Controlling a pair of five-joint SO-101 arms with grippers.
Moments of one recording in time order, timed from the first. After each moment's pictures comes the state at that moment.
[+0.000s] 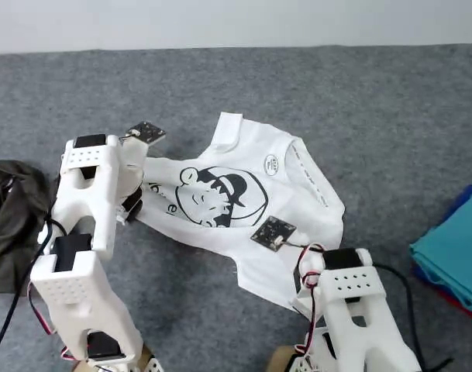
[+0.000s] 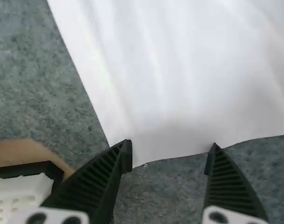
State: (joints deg) left arm -10.8 24.2 4.7 80.9 -29.8; right arm -10.6 -43.3 72.5 69.6 40.8
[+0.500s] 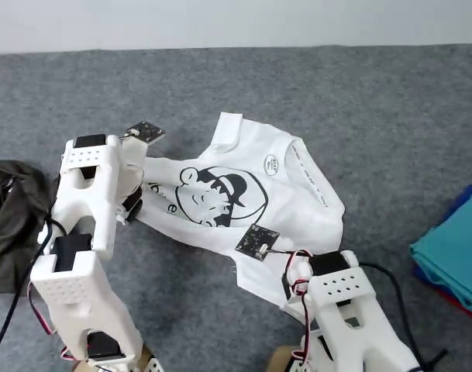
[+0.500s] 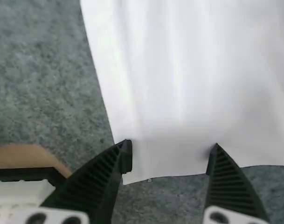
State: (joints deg) left arm -10.8 24.2 4.7 80.7 -29.0; right arm -17.8 -43.3 73.5 67.7 40.8
